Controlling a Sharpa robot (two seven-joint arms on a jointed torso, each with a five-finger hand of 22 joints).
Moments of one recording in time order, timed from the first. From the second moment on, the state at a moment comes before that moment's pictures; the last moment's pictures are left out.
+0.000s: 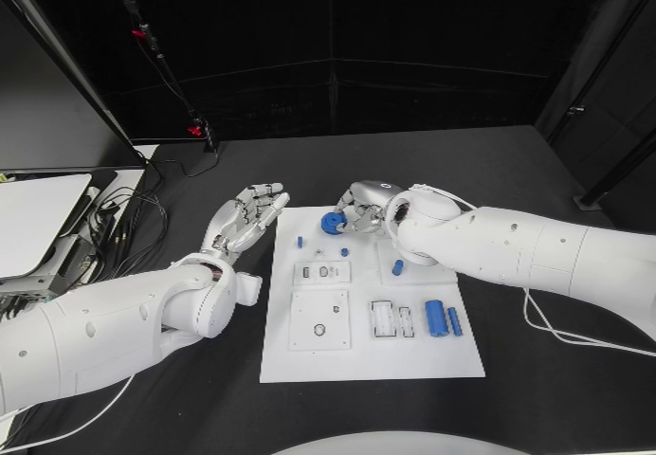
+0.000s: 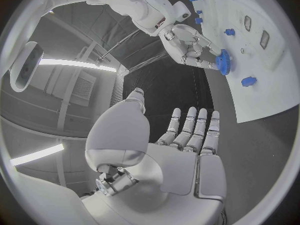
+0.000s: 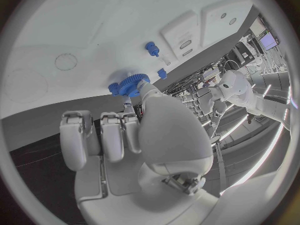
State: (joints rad) left arm 1.19 -0.70 -0.23 1.41 -0.08 -0.49 0.68; left_hand 1.12 -0.03 -0.05 0.29 0.22 0.17 0.13 0.75 0.11 0.23 0.27 0.71 0.07 0.13 0.27 0.77 0.07 0.07 0.28 0.29 0.17 0.18; right arm 1.23 -0.54 -0.09 1.18 -1.44 -0.28 -0.20; right_hand 1.41 -0.12 0.14 0.23 0.23 0.87 0.10 0.07 0.07 1.46 0.05 1.57 1.31 1.47 -0.01 1.57 1.31 0.01 1.47 0.11 1.57 1.31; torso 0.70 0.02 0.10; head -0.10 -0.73
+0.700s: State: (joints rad) left arm 1.19 -0.69 -0.23 1.41 -0.08 -0.49 0.68; left_hand 1.12 -0.02 -0.05 0.29 0.22 0.17 0.13 0.75 0.11 0.23 0.27 0.71 0.07 0.13 0.27 0.77 0.07 0.07 0.27 0.29 0.17 0.18; right arm 1.22 -0.56 -0.09 1.21 -1.44 -0.31 -0.20; right_hand 1.41 -0.12 0.13 0.24 0.22 0.89 0.11 0.09 0.08 1.47 0.05 1.57 1.31 1.47 -0.01 1.57 1.31 0.01 1.46 0.11 1.57 1.31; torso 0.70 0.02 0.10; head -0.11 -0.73
